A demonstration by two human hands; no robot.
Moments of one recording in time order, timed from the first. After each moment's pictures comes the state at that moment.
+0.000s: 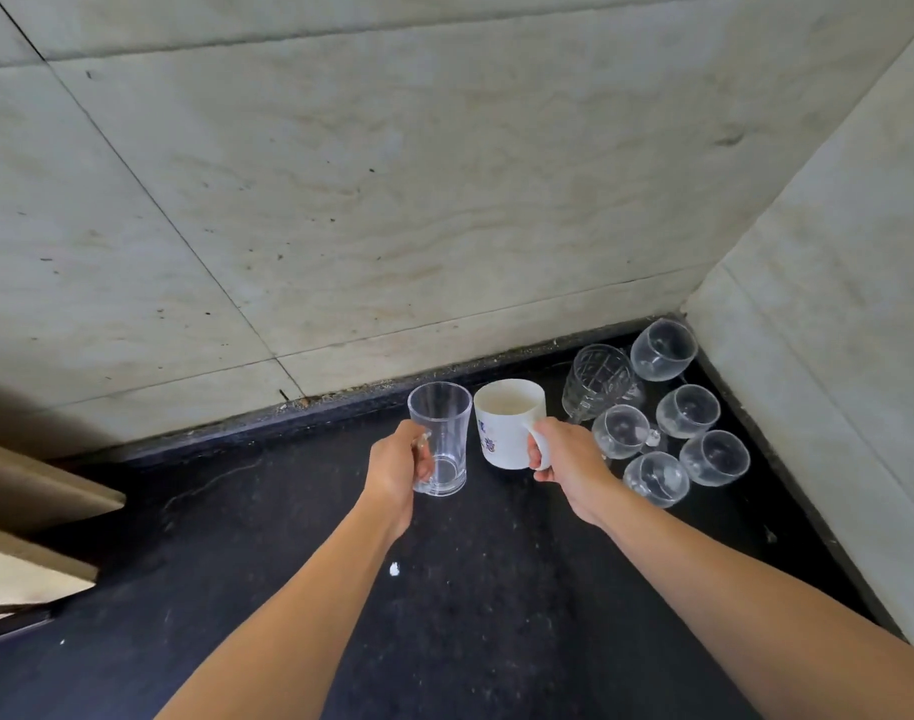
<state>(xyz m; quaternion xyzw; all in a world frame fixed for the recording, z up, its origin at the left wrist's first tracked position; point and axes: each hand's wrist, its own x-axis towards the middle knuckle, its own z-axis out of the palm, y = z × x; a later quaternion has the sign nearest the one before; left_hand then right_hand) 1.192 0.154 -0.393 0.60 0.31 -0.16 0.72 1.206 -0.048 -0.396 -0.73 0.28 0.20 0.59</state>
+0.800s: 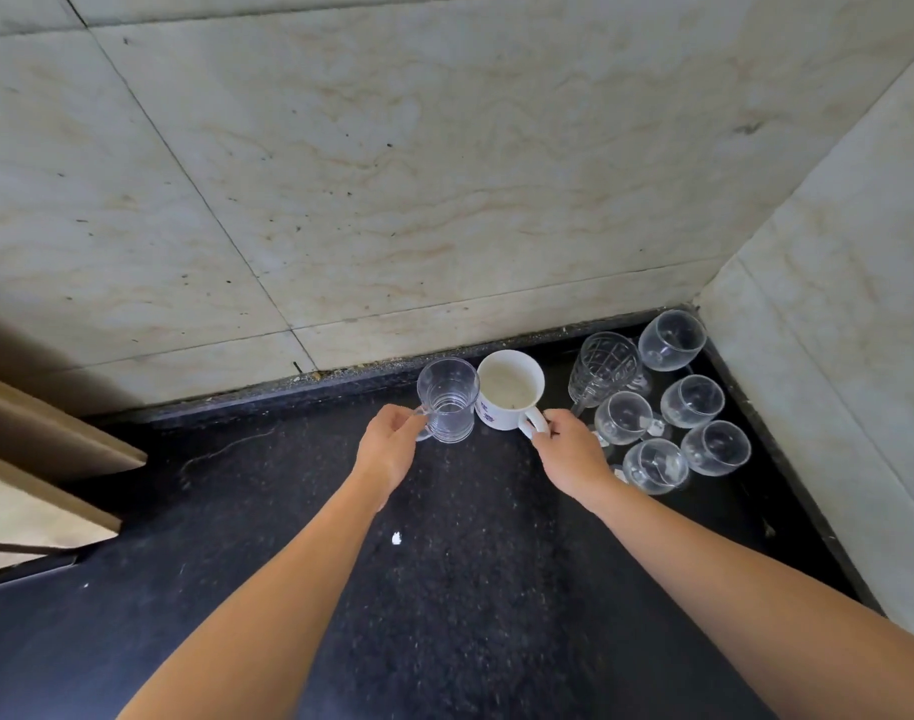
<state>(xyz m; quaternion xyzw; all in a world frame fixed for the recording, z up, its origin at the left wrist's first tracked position) 1.191 0.173 -0.409 0.78 0.26 -0.15 0.55 1.199 -0.054 -0.415 -0.90 0.14 0.19 0.38</state>
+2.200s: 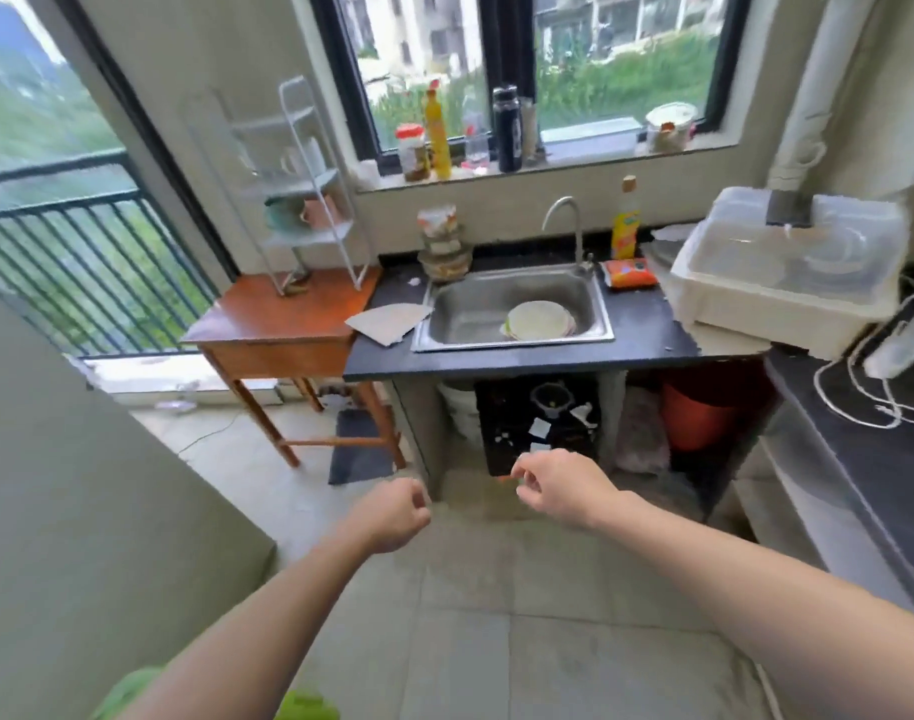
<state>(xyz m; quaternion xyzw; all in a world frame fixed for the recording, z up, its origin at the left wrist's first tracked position) 0.141 0.062 -0.231 0.58 0.77 0.01 0.27 0.363 0.155 -0.242 -0.42 -0.88 0.22 0.03</state>
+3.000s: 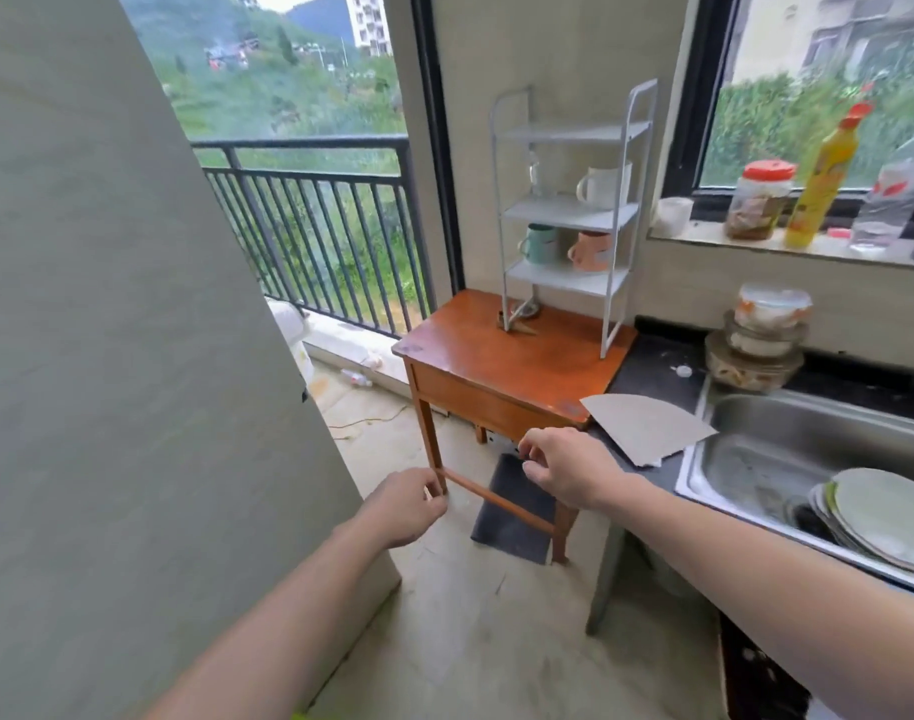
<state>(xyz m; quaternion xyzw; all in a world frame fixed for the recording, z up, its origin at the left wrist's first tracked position) -0.282 0.131 -0.192 0.35 0.89 0.18 0.23 -0.153 0.325 -0.202 -0.20 -0.96 0.20 0.06</state>
